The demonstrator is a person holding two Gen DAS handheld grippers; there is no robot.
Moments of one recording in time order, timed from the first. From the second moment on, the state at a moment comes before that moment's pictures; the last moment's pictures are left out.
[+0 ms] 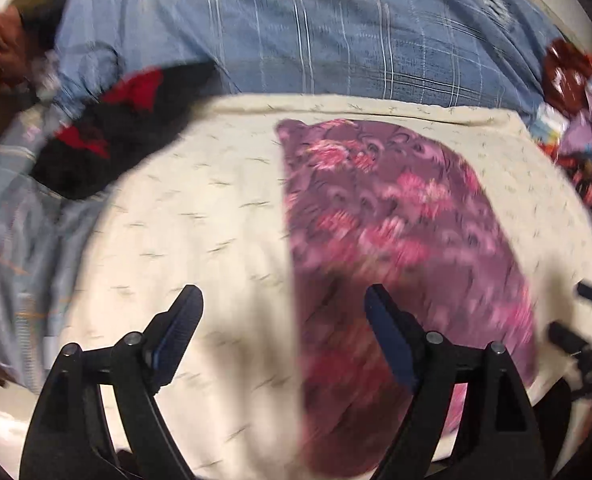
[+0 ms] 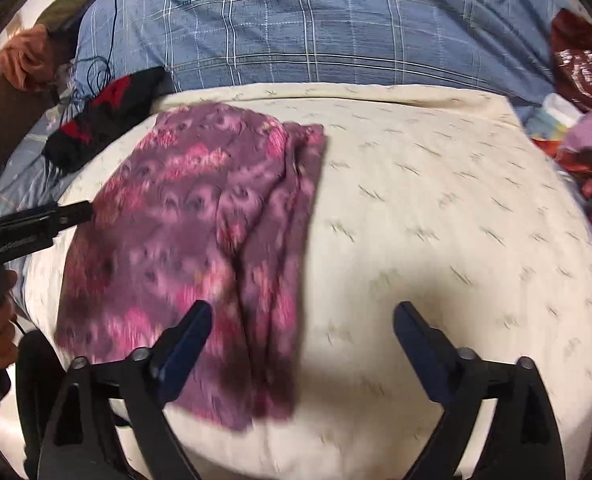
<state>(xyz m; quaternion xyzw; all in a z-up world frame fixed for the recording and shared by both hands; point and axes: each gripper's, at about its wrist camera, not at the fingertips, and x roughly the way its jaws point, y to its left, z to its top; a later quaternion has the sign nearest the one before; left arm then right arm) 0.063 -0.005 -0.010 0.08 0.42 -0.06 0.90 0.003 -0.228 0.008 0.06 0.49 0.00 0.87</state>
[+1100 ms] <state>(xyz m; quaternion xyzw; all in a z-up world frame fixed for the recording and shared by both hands) -0.049 -0.025 -0.026 0.17 0.41 -0.13 0.89 -0.077 -0.214 0.032 -0.07 0.47 -0.05 0.88</state>
